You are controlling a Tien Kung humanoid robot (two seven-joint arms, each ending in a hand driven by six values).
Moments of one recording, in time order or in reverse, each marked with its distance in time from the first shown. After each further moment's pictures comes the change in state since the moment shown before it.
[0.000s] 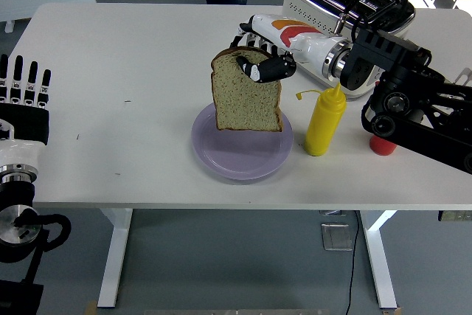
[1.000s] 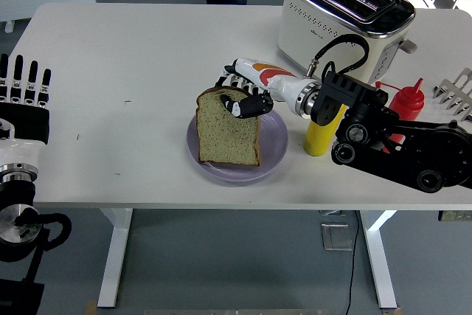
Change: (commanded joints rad) left arm -0.003 -0.002 0.000 0.003 0.000 -0.001 0.000; right arm -0.070 0.132 -0.096 -0.132 0.047 -0.098 0.040
